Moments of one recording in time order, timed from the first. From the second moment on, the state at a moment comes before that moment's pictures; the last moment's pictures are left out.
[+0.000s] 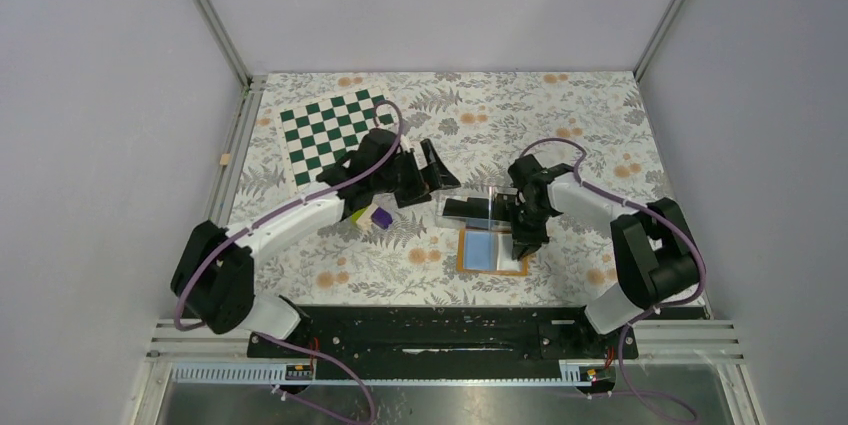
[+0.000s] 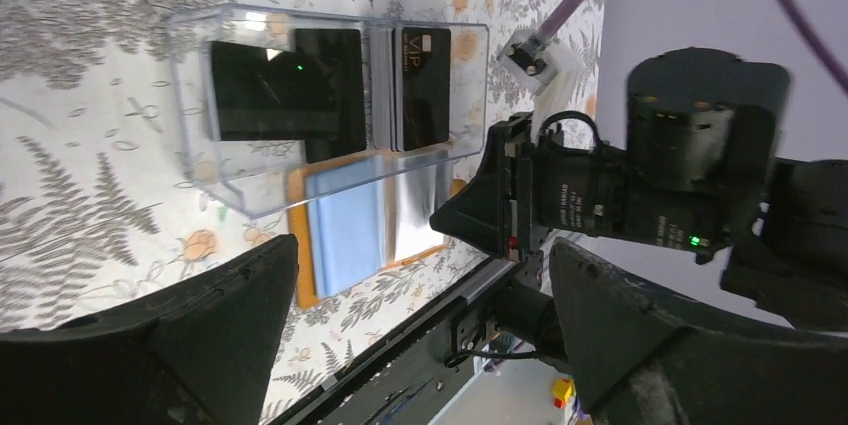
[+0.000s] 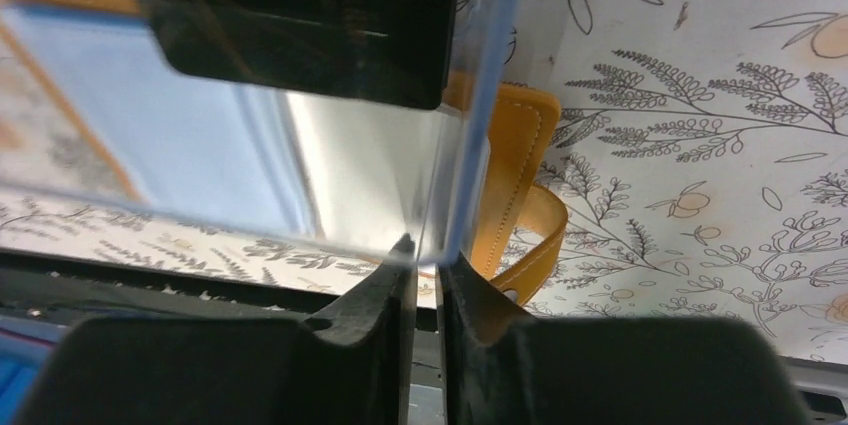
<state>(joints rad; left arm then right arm) -0.64 1.39 0.95 -0.15 0.28 -0.96 0.43 1.60 0.90 -0.85 -0.15 0.45</state>
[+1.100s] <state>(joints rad) -0.78 2.11 1.56 -0.38 0.41 -0.91 0.21 1.71 1.18 -0.91 -0.28 0.41</state>
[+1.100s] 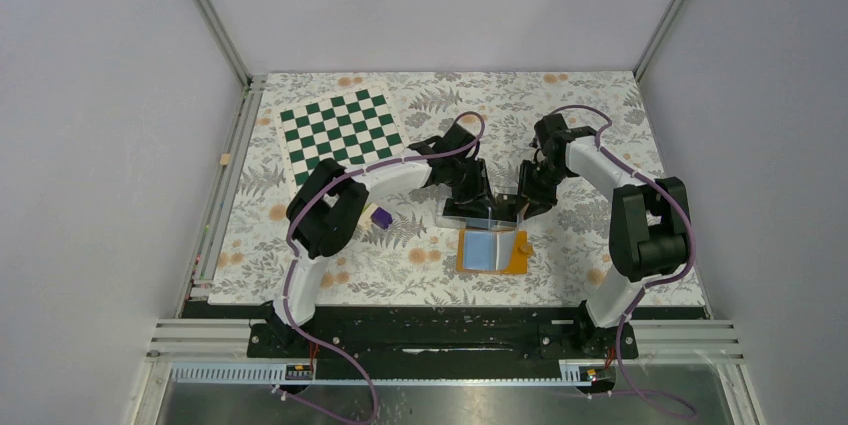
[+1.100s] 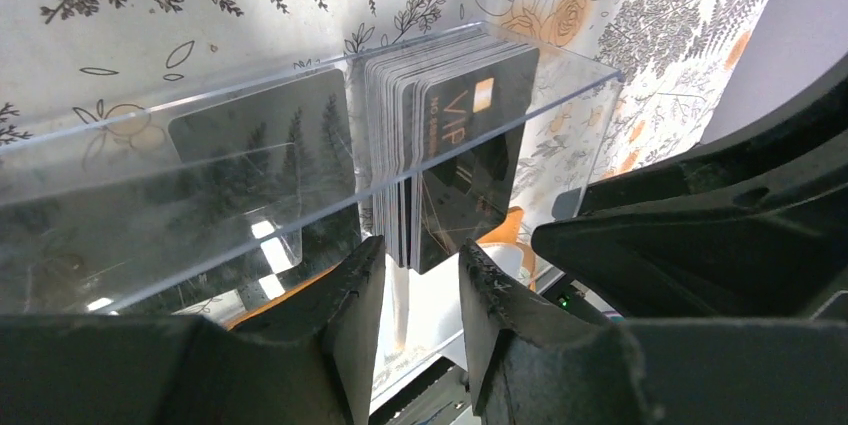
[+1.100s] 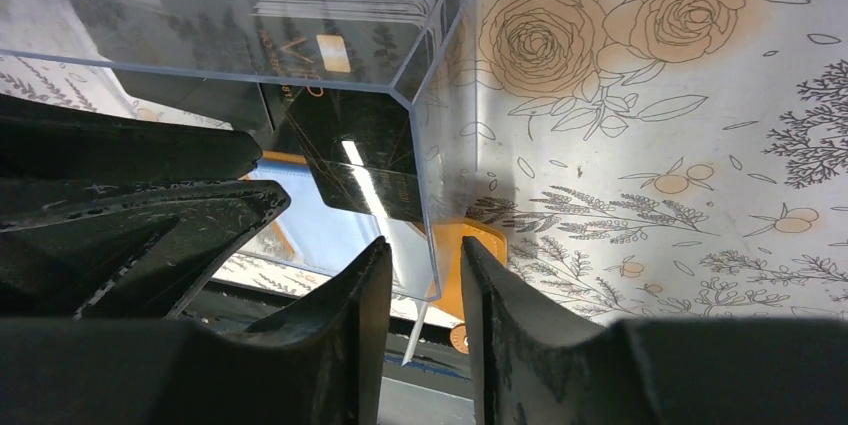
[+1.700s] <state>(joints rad) -0.79 2.18 1.60 -0.41 0.41 -0.91 0.21 1.72 1.18 -0.92 -0.27 0.40</state>
